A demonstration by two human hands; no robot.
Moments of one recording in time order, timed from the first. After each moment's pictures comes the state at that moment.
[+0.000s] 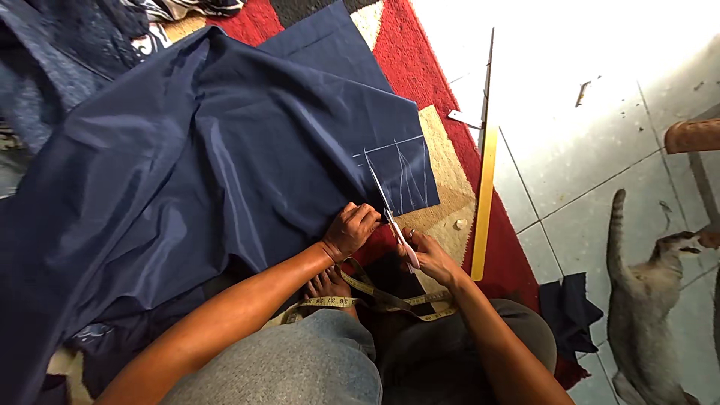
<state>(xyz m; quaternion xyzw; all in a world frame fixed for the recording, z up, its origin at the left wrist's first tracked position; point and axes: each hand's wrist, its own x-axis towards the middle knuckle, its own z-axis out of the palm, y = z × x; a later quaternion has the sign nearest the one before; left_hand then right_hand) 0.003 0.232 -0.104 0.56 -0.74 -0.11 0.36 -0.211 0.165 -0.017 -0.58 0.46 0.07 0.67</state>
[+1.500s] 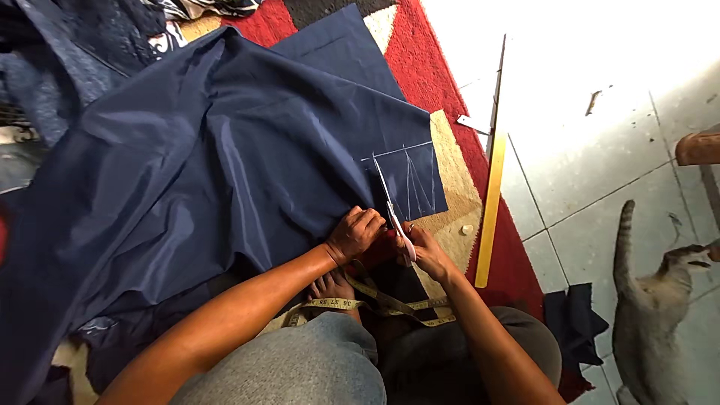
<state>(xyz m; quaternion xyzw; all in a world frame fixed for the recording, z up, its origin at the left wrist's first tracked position) 0.006 0.235 -0.102 0.55 -0.75 -0.11 0.34 -0.192 0.161 -0.033 -0.55 0.46 0.01 0.69</state>
